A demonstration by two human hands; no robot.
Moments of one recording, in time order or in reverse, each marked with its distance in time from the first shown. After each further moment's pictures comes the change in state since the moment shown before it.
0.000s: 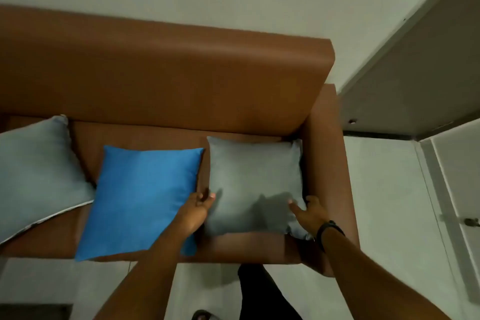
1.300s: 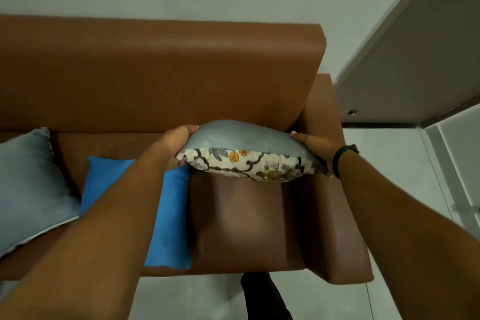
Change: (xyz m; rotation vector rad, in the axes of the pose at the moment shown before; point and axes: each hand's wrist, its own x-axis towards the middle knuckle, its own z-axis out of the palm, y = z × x) left_hand 0.070 0.168 -0.050 -0.305 -0.101 -0.070; right_hand 0.090 -0.110 -0.097 0.402 -0.171 0.009
